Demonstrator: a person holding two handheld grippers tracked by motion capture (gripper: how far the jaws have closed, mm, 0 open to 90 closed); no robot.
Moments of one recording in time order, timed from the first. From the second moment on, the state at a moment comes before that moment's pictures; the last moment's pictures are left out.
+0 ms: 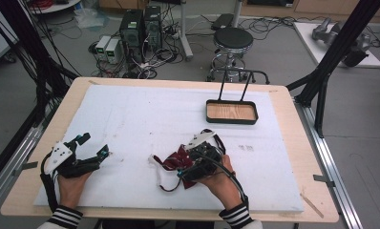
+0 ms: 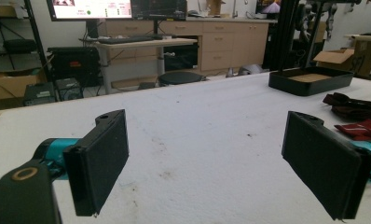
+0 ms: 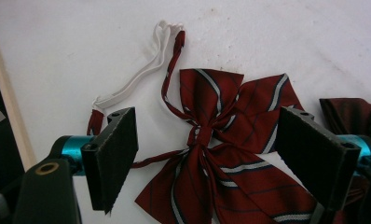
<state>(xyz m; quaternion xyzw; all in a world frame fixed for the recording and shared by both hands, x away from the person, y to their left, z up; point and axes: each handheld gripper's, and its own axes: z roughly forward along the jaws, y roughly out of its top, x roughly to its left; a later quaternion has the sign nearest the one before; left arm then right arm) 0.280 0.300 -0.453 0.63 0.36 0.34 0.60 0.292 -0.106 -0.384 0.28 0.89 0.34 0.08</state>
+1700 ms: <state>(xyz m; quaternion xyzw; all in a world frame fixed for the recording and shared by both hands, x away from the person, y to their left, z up) 0.279 0.300 -0.453 0.63 0.36 0.34 0.60 0.319 -0.072 -0.413 0.31 0.93 0.18 0.02</state>
